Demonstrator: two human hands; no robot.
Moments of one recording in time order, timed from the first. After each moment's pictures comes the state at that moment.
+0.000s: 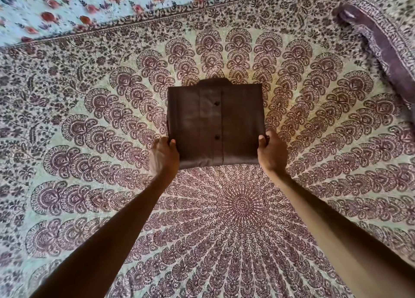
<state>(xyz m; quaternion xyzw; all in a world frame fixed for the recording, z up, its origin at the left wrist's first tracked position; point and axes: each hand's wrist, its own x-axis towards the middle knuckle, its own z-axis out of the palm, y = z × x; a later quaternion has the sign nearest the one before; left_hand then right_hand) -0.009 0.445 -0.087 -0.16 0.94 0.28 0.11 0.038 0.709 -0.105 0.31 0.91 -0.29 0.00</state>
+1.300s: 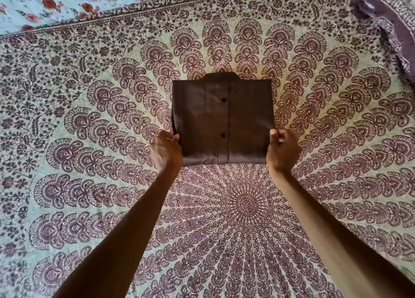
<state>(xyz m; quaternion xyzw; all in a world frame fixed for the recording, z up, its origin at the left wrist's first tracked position) -0.016 0.455 -0.078 -0.25 0.91 0.31 0.07 0.037 0.699 -0.097 0.39 0.84 -0.35 -0.13</state>
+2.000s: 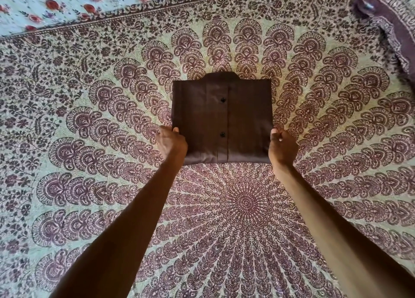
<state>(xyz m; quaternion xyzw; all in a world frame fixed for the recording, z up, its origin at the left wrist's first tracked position) -0.034 0.471 -0.076 -0.34 0.86 0.35 0.14 0.030 0.710 -0.099 0.41 0.83 -0.37 -0.03</state>
